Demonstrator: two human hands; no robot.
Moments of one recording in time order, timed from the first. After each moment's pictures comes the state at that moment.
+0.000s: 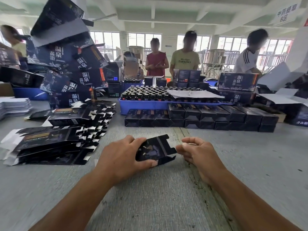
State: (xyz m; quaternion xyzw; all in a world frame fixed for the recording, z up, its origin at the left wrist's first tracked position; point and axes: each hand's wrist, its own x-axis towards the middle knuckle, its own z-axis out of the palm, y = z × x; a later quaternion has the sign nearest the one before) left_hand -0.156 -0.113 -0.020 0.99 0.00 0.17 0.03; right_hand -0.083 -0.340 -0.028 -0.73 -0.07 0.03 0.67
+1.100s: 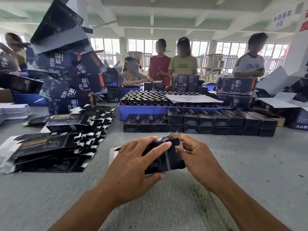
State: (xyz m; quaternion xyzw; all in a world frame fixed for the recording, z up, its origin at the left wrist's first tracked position) left_hand -0.175 -0.140 -0.021 0.94 -0.16 0.29 0.07; right_hand -0.101 -0.338 -0.008 -0.74 -0.28 -0.01 0.61
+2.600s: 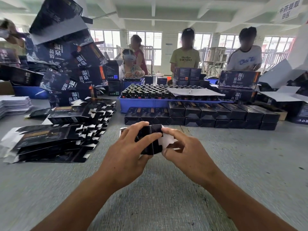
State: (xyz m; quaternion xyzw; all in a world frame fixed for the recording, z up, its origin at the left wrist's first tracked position) left_hand -0.169 -0.127 -0.023 0.92 -0.14 0.35 0.12; right_hand -0.127 -0.327 -0.003 -0.81 -0.32 -0.06 0.49
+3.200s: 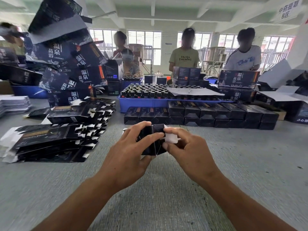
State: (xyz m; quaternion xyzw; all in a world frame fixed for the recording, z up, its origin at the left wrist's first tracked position) left_hand -0.173 -0.134 -0.021 0.91 -0.15 0.35 0.15; right_hand -0.123 -0.325 -0.010 -0.81 -0.30 -0.16 0.48
